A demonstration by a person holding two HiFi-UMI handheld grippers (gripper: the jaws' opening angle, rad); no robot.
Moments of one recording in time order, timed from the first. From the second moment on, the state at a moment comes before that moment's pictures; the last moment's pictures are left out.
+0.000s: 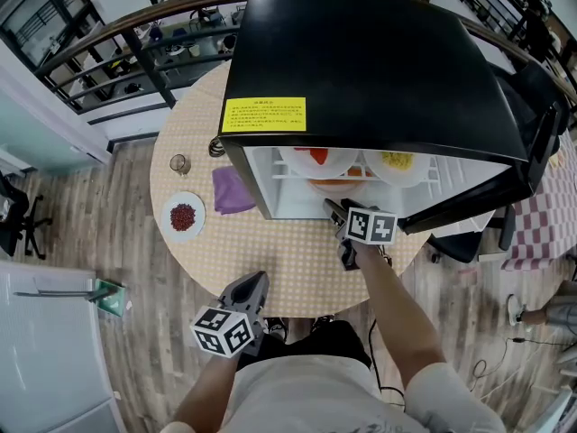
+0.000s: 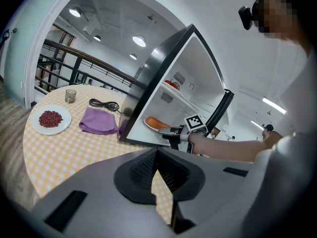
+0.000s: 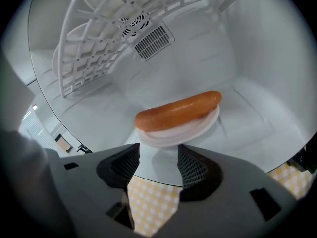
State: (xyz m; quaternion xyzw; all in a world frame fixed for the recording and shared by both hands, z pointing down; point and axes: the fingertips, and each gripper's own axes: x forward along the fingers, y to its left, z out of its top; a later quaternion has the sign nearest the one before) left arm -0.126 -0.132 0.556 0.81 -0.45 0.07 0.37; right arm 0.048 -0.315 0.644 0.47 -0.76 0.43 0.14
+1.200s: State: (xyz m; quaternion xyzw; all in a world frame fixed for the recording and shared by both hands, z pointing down) left arm -0.050 -0.150 0.469 0.88 -0.40 0.04 0.25; right arm 0.111 -0.191 0.488 0.48 -0.79 0.36 -0.06
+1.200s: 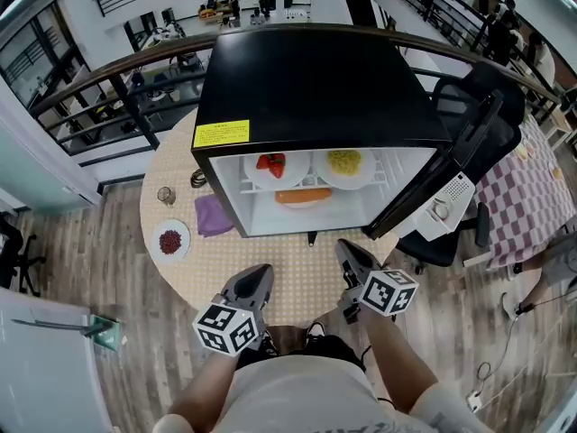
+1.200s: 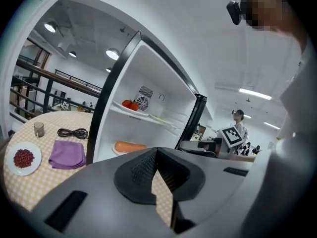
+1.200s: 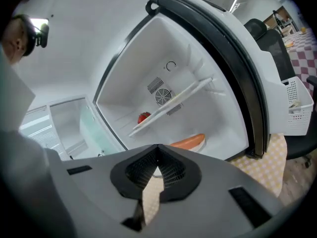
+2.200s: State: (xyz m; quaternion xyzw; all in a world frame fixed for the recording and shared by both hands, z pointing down) left arm -0.044 -0.147 0.408 0.90 -0.41 0.00 0.18; right arm 0.118 -0.160 0.418 0.50 -0.82 0.27 -0.07
